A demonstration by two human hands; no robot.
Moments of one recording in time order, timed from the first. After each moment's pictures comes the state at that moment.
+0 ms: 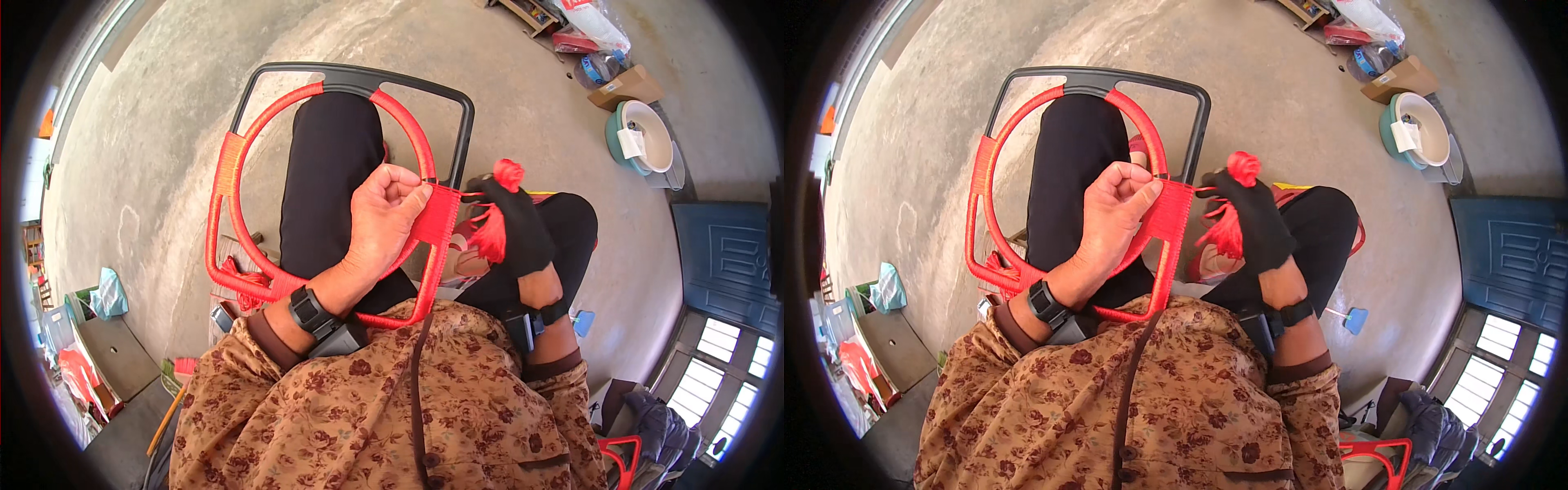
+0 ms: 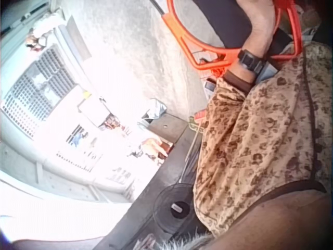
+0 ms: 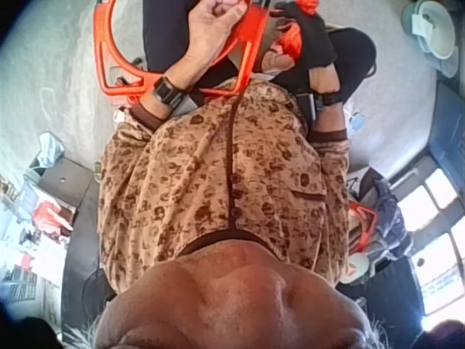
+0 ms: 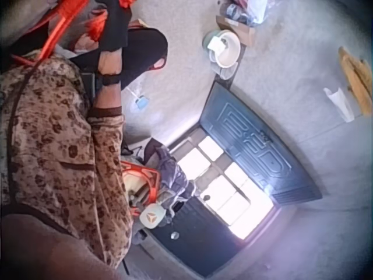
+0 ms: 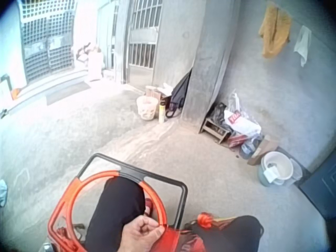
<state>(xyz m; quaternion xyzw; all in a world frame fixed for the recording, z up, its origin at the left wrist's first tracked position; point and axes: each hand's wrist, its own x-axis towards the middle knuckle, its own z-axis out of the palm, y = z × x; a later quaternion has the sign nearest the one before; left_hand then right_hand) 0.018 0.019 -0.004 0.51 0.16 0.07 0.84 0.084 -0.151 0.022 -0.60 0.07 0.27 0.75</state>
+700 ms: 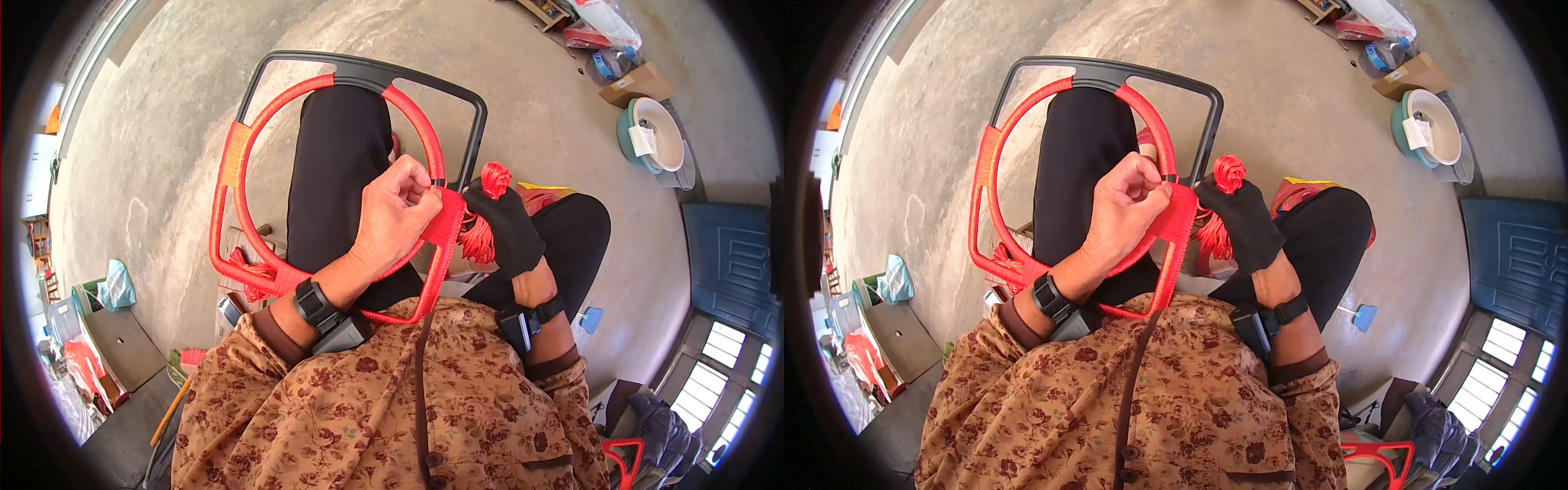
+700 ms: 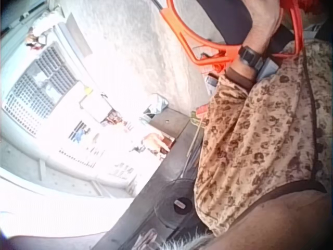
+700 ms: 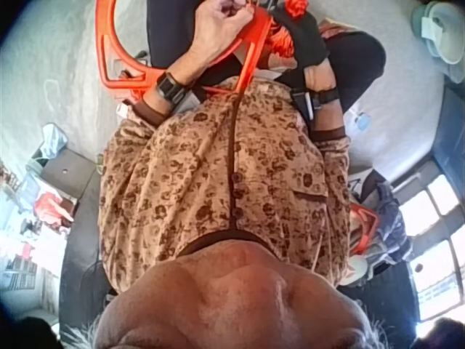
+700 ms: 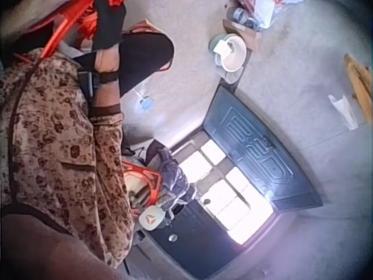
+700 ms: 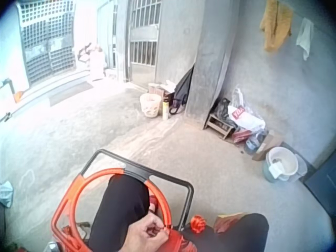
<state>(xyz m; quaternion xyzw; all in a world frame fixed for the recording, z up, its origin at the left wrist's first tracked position) 0.016 0.024 -0.014 0.69 0.08 0.07 0.71 0.077 -0.153 -0.002 -0.64 -0.04 0.30 0.70</state>
